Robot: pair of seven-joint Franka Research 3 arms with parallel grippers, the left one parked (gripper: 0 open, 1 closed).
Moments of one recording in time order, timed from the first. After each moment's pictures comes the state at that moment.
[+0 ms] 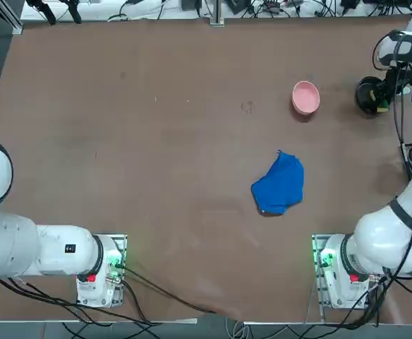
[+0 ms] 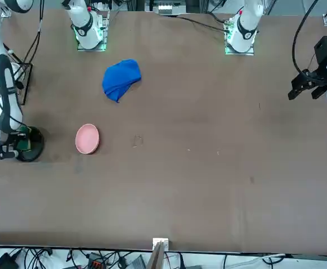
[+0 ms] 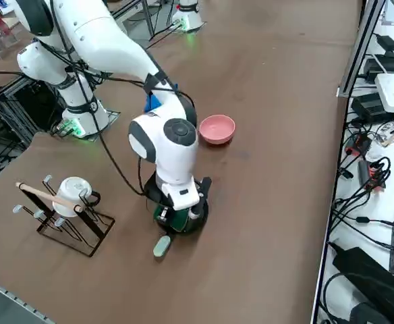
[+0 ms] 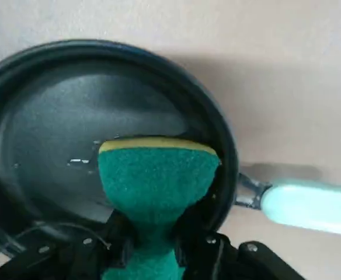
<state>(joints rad) -0.26 0.70 -0.20 -1.66 -0.10 2.20 -0.45</state>
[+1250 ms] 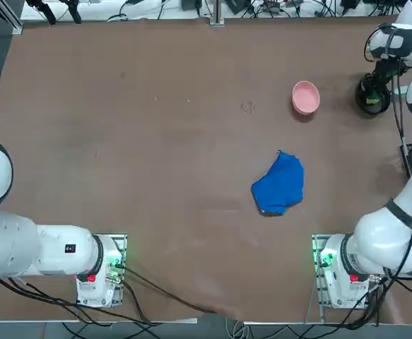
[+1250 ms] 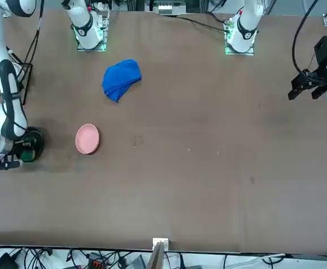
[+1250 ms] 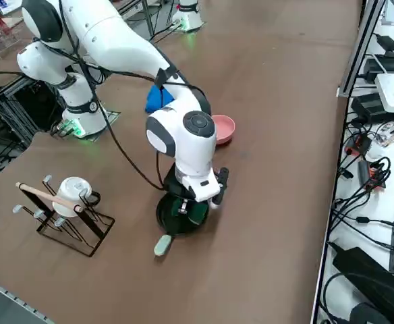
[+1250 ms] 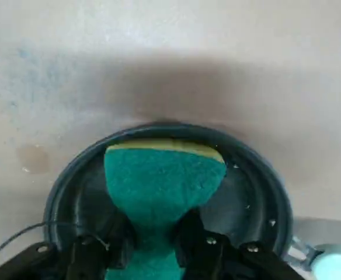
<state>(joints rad) -0.26 0.74 -0.12 -1.58 -0.08 2.13 -0.46</state>
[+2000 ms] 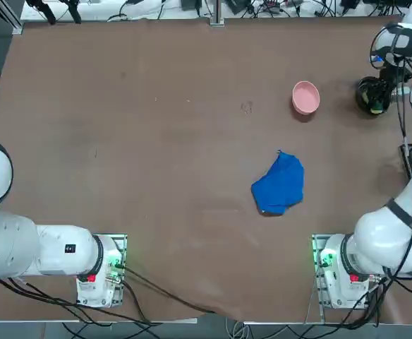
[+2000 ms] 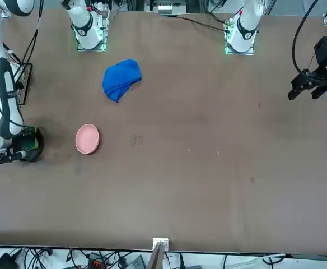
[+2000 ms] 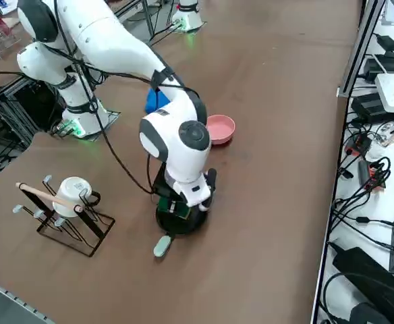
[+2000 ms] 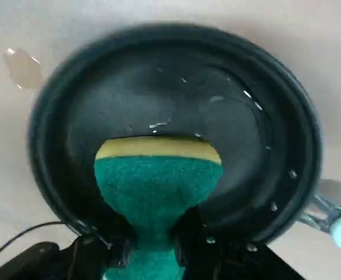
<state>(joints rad) -0.30 0.73 -0.13 -1.58 -0.08 2.00 -0.60</state>
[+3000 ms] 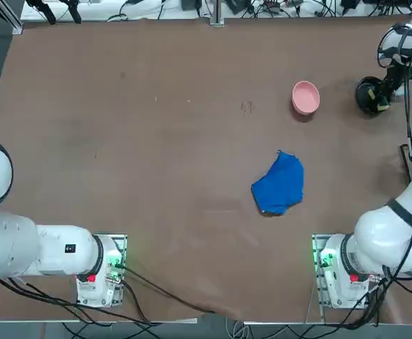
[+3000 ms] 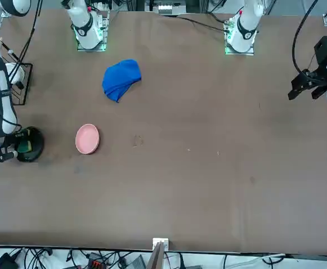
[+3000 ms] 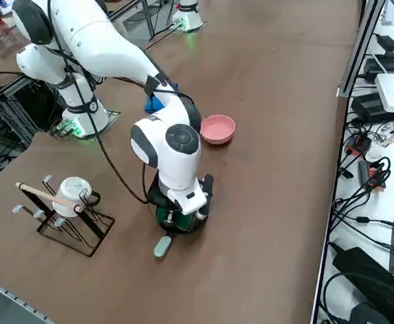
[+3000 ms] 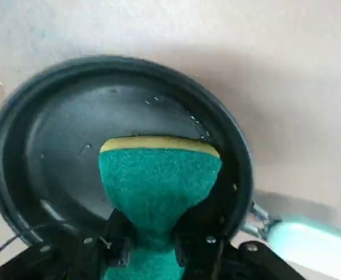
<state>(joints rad) -0.32 0.74 -0.12 -1.56 -0.08 2.10 -0.63</state>
